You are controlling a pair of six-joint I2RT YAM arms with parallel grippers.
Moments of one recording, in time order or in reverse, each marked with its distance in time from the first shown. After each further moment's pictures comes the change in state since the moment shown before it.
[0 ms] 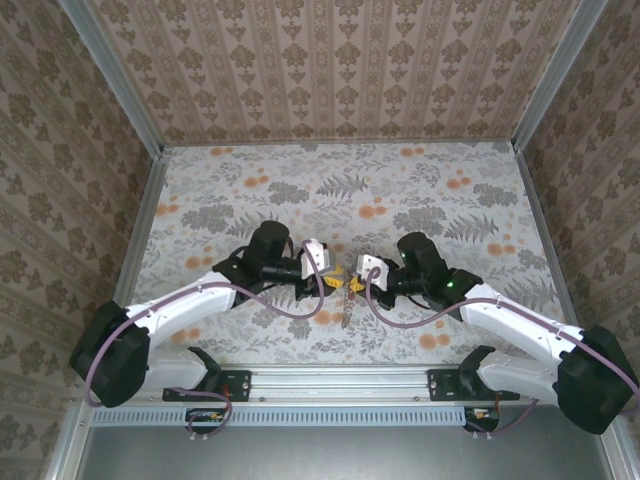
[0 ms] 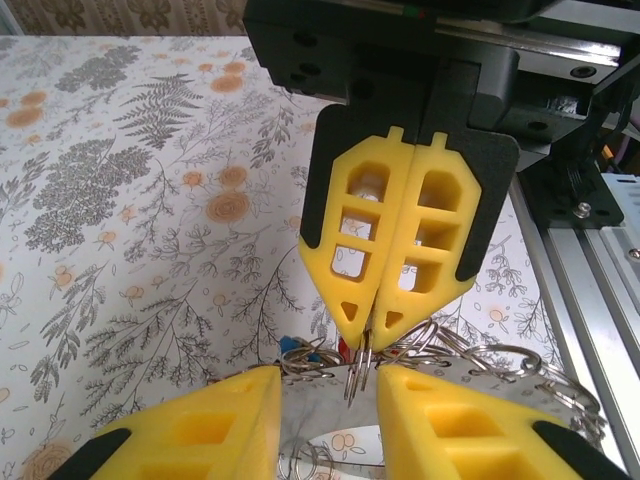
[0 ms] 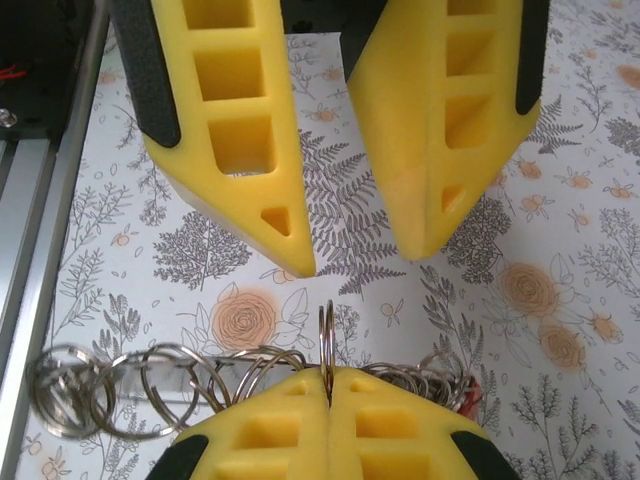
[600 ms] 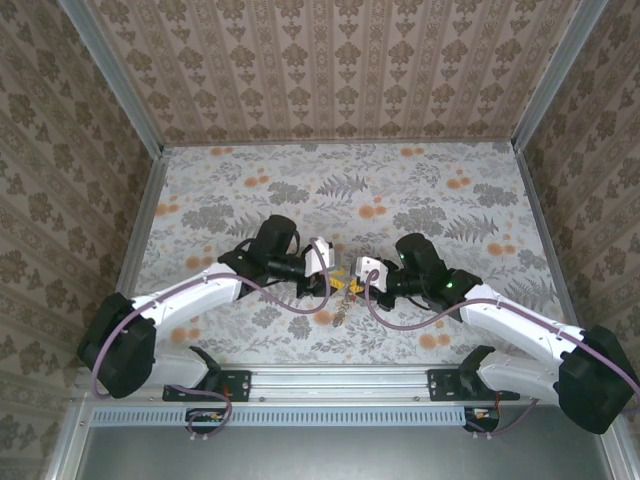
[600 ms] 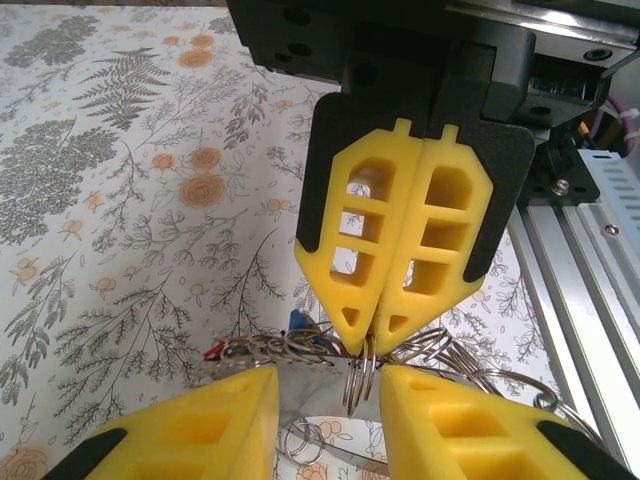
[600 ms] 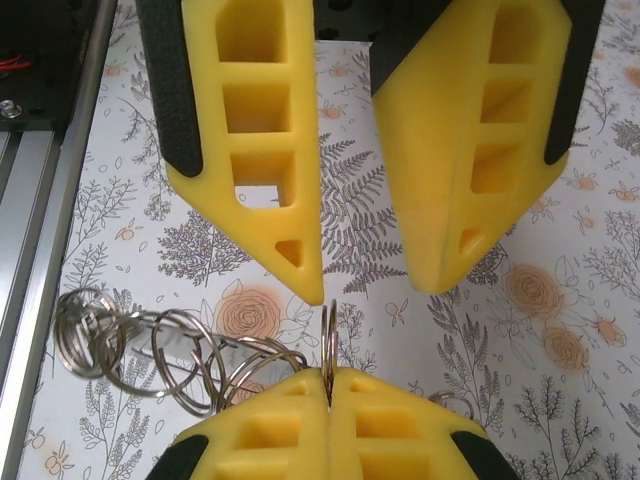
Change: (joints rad) left arm 0.000 0.062 0.086 -0.133 0.034 0.070; right arm 0.013 -0.002 0.002 -0.007 0.006 -0.008
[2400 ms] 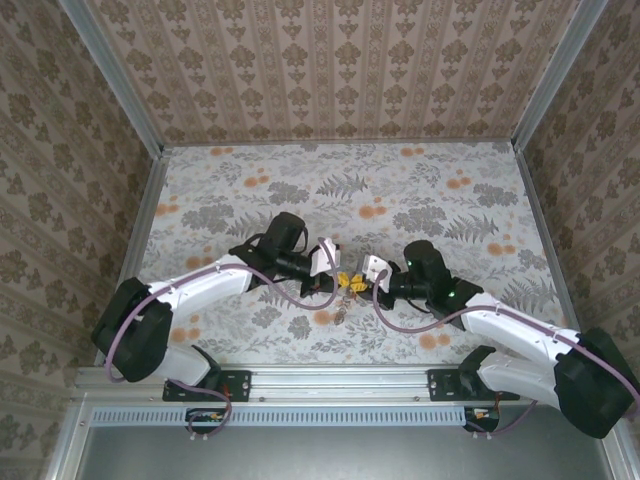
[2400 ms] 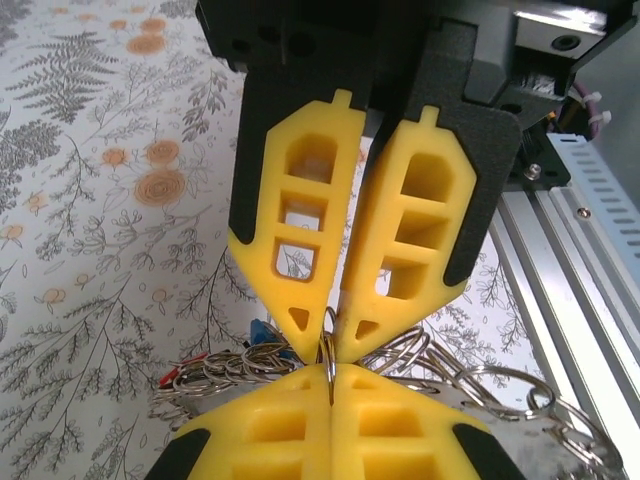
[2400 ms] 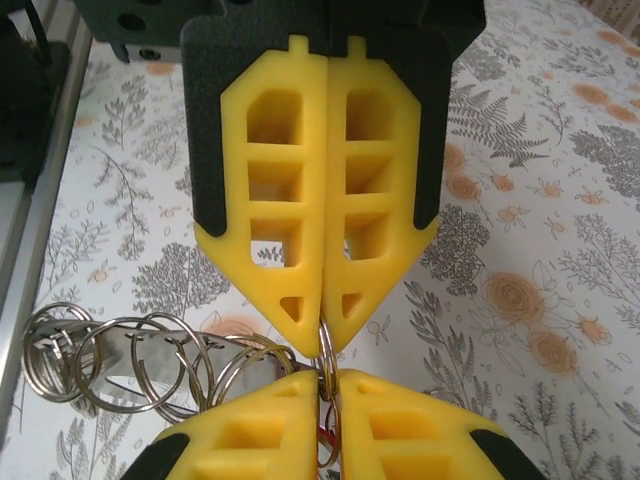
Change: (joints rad) left arm 0.001 0.097 0.034 -0.004 0.080 0.046; right arm -0.032 -0.022 -0.137 0.254 -0.019 0.130
